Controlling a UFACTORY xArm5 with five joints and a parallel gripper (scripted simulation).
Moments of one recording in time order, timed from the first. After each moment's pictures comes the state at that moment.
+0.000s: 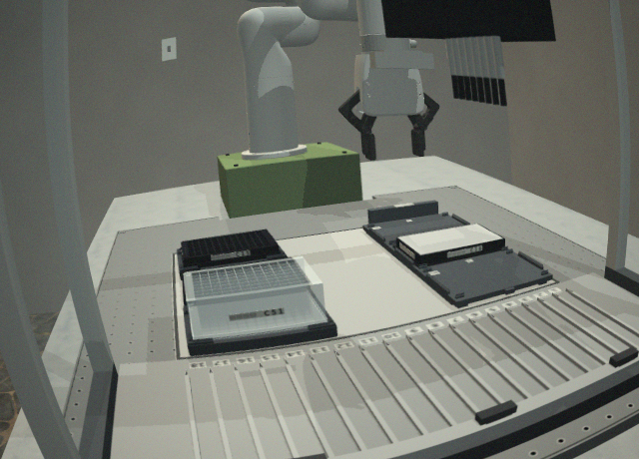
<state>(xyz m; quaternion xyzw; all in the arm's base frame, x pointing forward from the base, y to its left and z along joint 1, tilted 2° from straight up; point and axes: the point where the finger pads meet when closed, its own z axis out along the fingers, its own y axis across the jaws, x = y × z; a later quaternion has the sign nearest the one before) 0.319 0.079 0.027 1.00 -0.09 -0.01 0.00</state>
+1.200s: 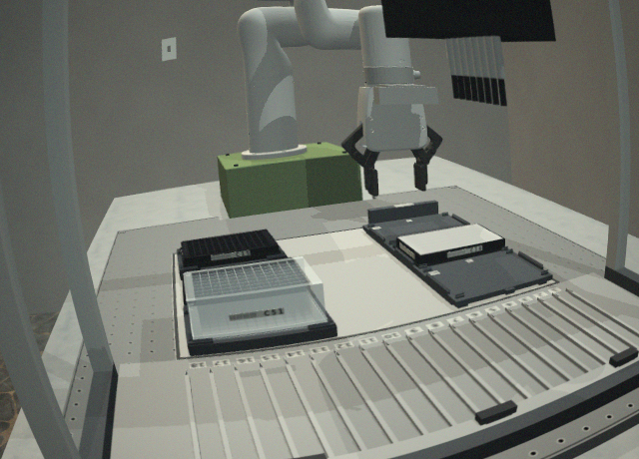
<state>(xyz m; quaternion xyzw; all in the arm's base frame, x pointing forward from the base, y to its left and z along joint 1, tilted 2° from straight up) 0.317 0.079 -0.026 1.00 -0.09 -0.01 0.00</state>
